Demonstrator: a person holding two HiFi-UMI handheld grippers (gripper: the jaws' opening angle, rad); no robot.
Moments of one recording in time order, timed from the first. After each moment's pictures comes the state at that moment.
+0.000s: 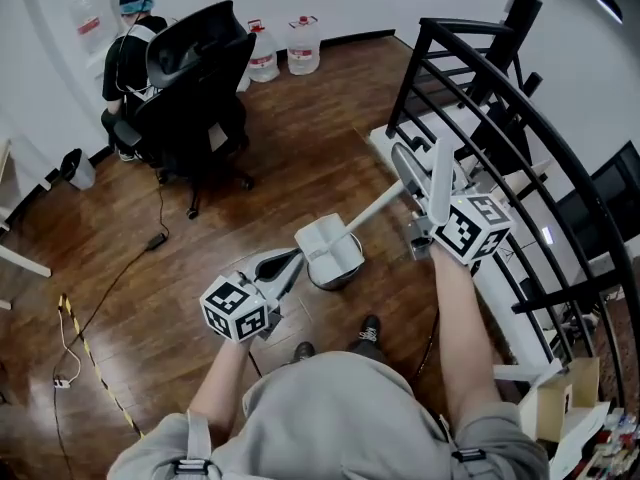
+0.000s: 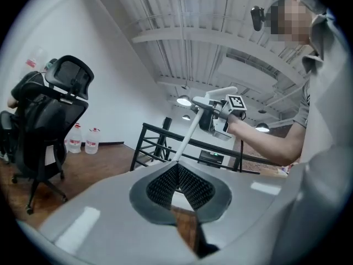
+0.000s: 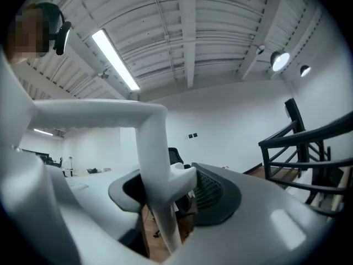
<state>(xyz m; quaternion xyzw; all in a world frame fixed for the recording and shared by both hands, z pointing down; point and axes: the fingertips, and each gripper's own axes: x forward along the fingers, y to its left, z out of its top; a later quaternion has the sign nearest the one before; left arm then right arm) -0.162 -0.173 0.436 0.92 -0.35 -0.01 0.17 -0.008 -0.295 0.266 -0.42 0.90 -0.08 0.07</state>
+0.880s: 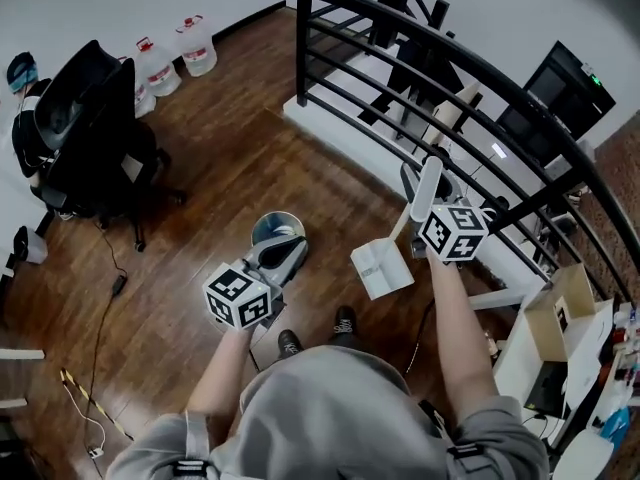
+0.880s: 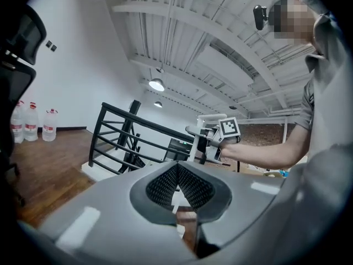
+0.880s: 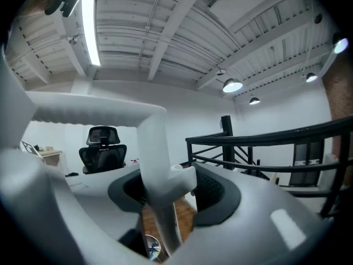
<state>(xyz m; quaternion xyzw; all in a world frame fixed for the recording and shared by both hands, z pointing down) 0.041 -0.164 0.451 0.96 -0.18 0.03 0.19 0.278 -0.227 0.390 -0.66 0.74 -0.08 -0.01</state>
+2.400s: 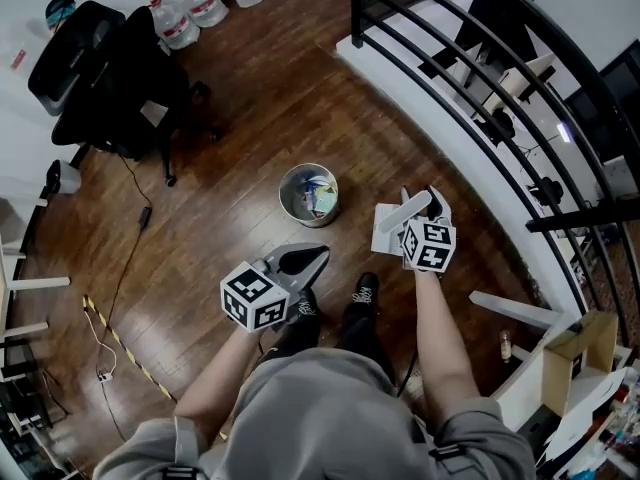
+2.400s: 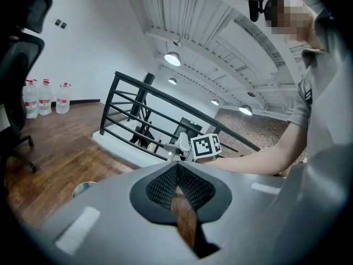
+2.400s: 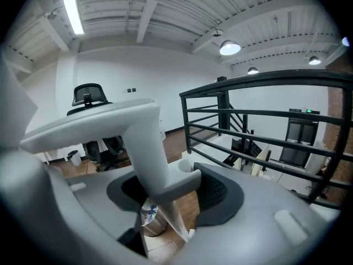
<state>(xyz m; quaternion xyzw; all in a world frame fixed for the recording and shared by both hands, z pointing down) 0.073 -0.147 0.549 0.92 -0.21 0.15 0.28 0.276 -0.258 0.653 -0.65 0.72 -0.21 -0.12</state>
